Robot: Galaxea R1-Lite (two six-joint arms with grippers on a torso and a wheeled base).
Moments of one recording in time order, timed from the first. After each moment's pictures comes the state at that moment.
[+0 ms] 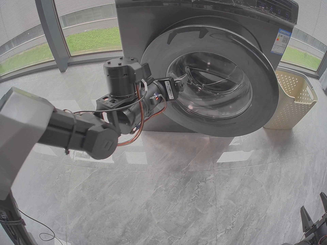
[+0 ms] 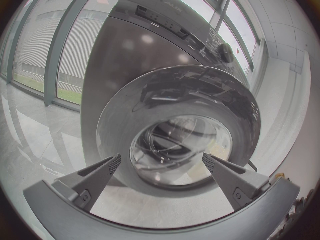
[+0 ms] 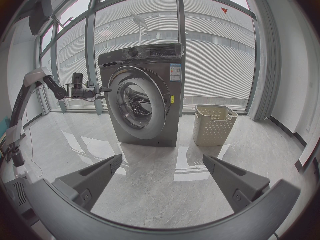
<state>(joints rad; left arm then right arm) -0.64 2.02 -1.34 -0.77 0.16 -0.26 0.00 0.02 -0.02 0.00 0.04 -0.02</state>
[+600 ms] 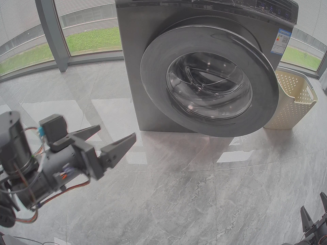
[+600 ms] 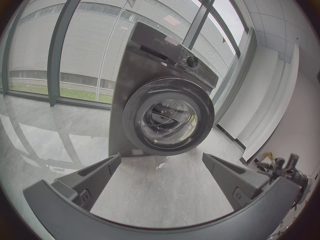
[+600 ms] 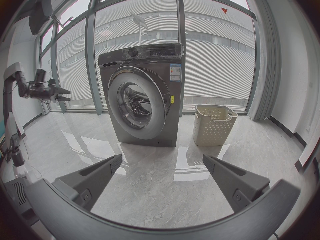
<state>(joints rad) -0.69 1.33 -0.52 -0.76 0.11 -0.20 0.00 0.02 -0.02 0.00 0.04 -0.02</state>
